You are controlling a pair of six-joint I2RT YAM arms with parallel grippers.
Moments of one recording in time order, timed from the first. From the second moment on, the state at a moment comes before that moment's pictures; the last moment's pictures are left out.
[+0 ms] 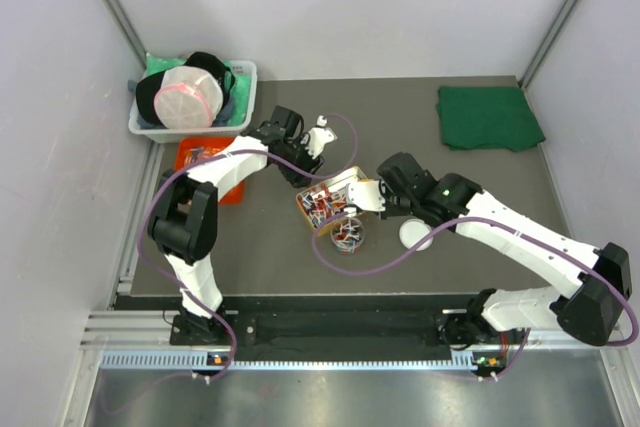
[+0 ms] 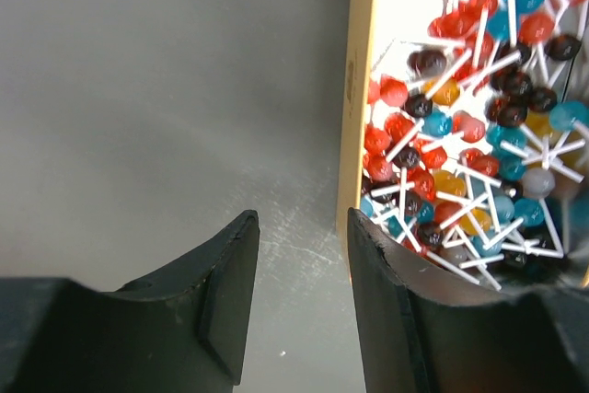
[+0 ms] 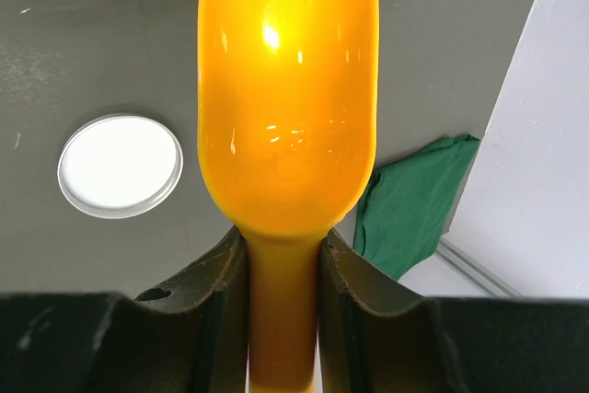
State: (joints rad) left arm -0.43 1.84 1.38 -0.59 0.32 0.49; right arm 0.84 1.25 1.10 -0.80 0.29 -0.91
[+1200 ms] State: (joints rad) left arm -0.45 1.77 1.33 -0.59 0.28 0.49; right arm 0.84 1.24 1.10 -0.79 0.28 -0.90
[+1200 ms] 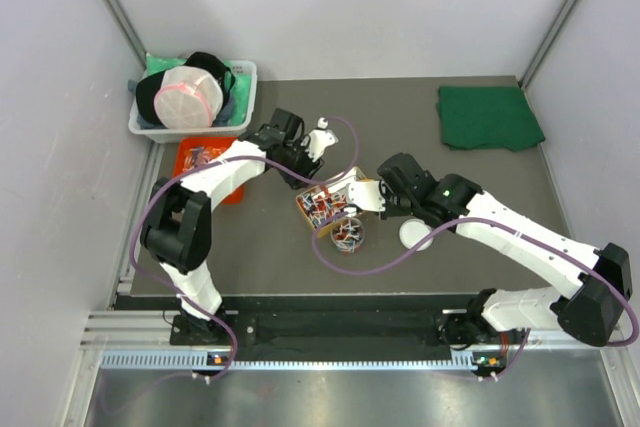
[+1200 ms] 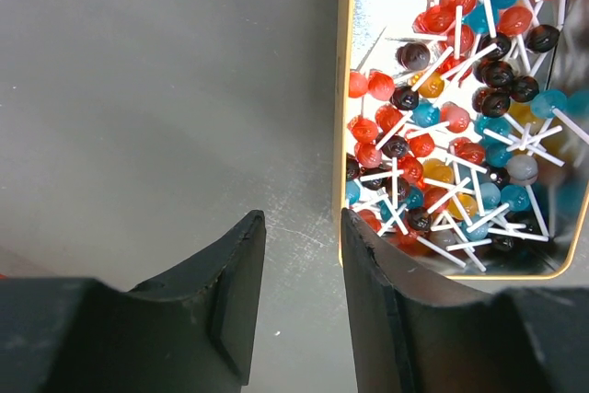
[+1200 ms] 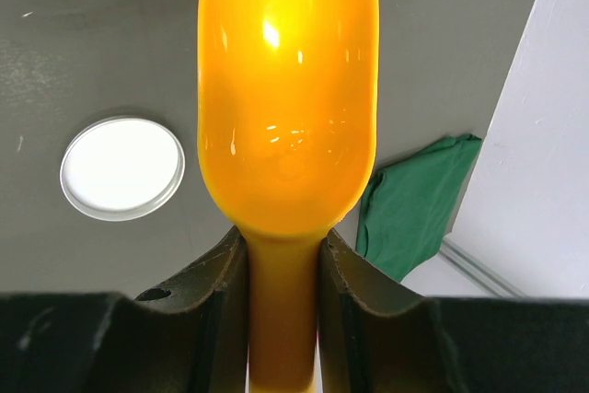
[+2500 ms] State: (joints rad) left arm -0.52 1.89 1.32 -0.55 0.10 0.52; right arm 0.84 1.24 1.09 -0.79 0.28 -0.90
